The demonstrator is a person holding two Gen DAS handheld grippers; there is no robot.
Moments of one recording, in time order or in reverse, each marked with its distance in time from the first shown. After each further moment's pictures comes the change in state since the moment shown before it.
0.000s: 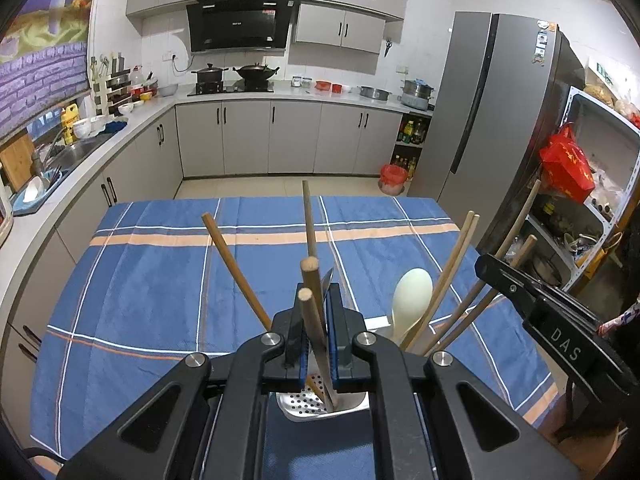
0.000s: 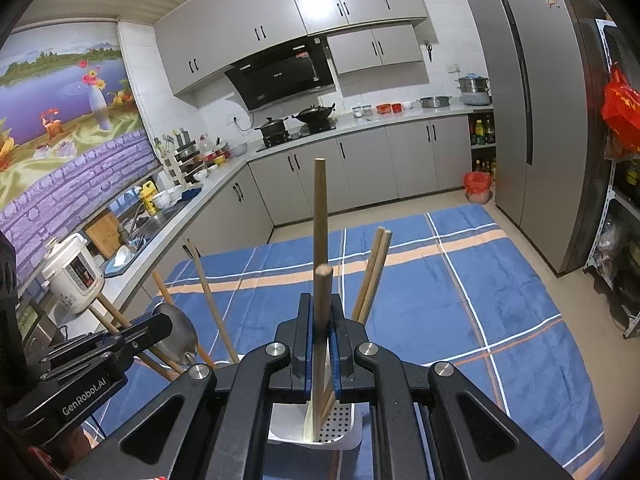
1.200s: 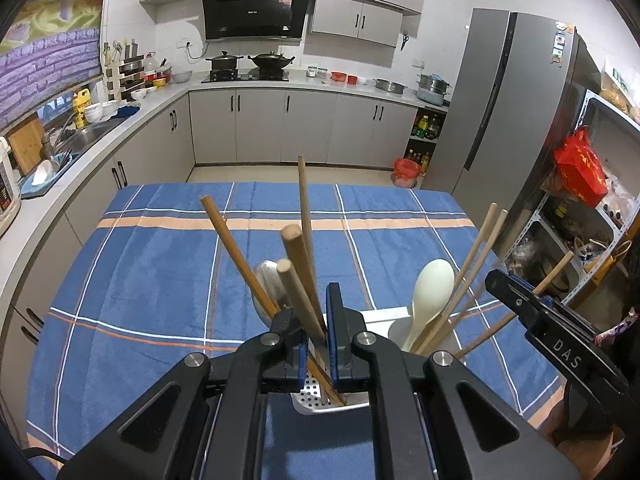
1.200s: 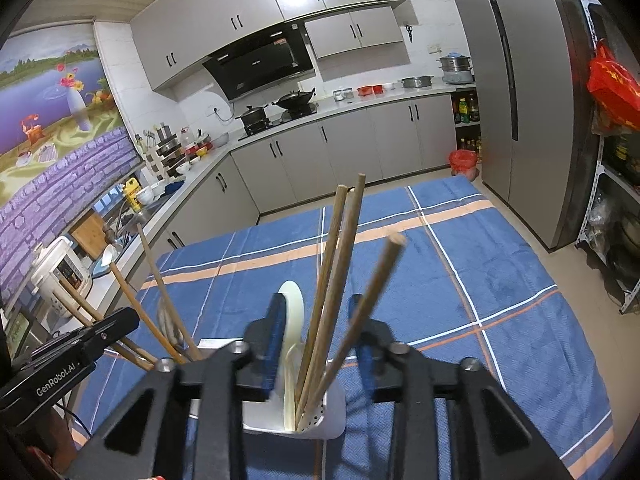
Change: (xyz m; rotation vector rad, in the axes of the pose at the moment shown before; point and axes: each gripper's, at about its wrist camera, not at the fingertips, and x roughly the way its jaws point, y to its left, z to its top) left arm 0.008 0.012 -0.011 -0.039 0.032 0.037; right arm 0.011 -0.021 -0.014 0.059 0.039 -0.045
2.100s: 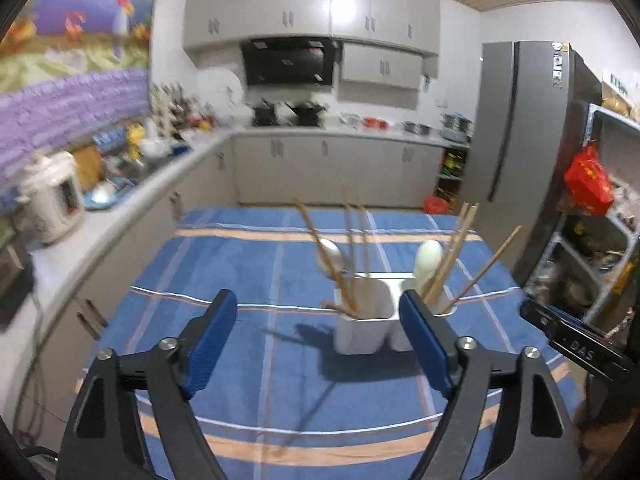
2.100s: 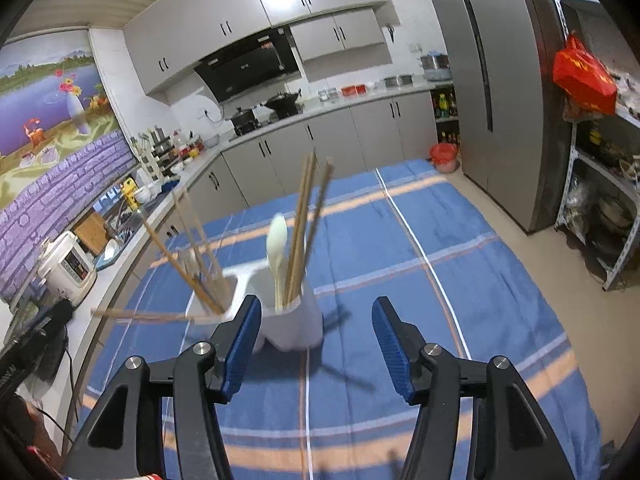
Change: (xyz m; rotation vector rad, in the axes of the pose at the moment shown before) left arm -0.154 -0.002 -0.078 0.005 -0.210 0.183; right arm -0.111 -0.009 -0.071 0.038 0.032 -0.046
